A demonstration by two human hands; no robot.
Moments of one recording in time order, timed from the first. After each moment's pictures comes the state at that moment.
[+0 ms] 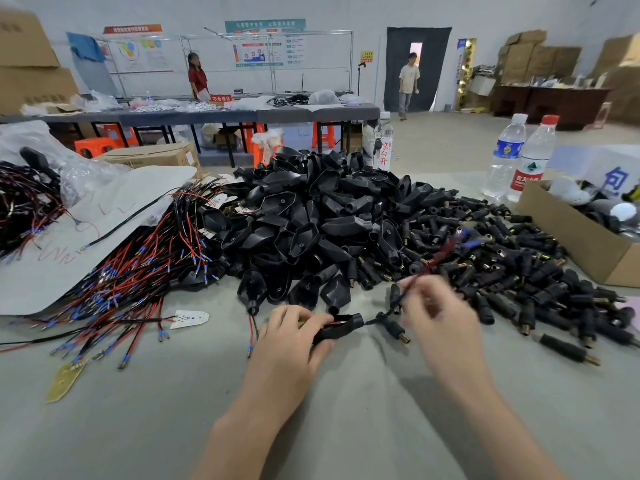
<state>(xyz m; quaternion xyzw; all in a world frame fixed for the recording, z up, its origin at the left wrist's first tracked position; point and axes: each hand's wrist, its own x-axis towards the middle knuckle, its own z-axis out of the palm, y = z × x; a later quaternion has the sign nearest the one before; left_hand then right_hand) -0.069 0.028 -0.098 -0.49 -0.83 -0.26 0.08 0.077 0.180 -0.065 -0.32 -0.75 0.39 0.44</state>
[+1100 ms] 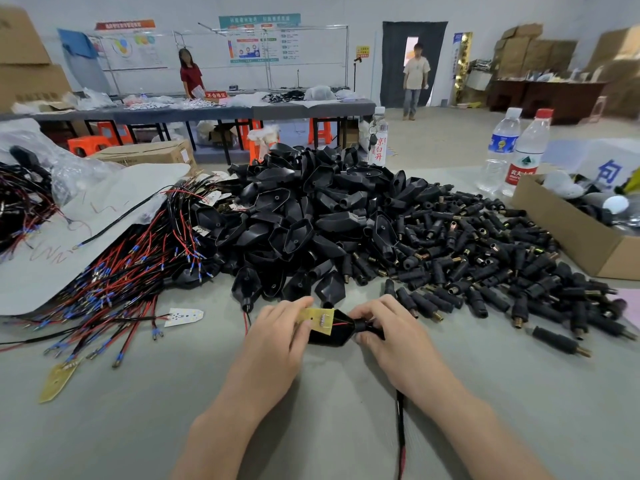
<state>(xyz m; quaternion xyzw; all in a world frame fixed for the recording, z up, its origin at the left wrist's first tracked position) -0.073 0.022 -0.088 -0.47 -0.80 -0.36 0.04 0.061 0.179 -0.097 -0.19 -0.91 0.28 0.24</state>
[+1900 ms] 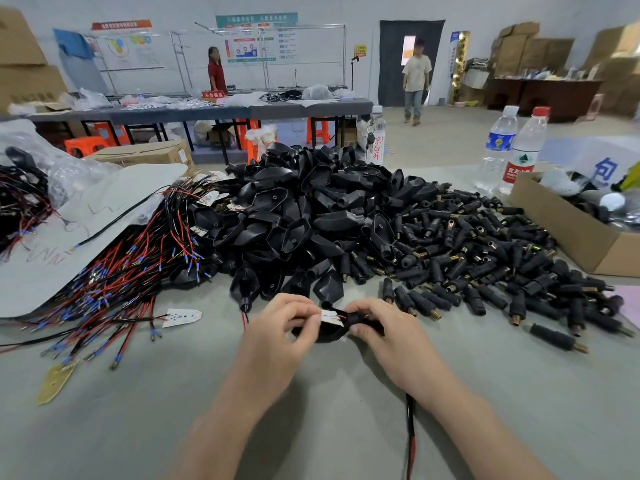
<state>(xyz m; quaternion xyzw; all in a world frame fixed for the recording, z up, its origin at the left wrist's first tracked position) -0.064 0.025 -0.080 -0.43 -0.72 -0.55 -0.02 0.059 0.184 -0.101 -0.16 -0.89 0.33 0.27</state>
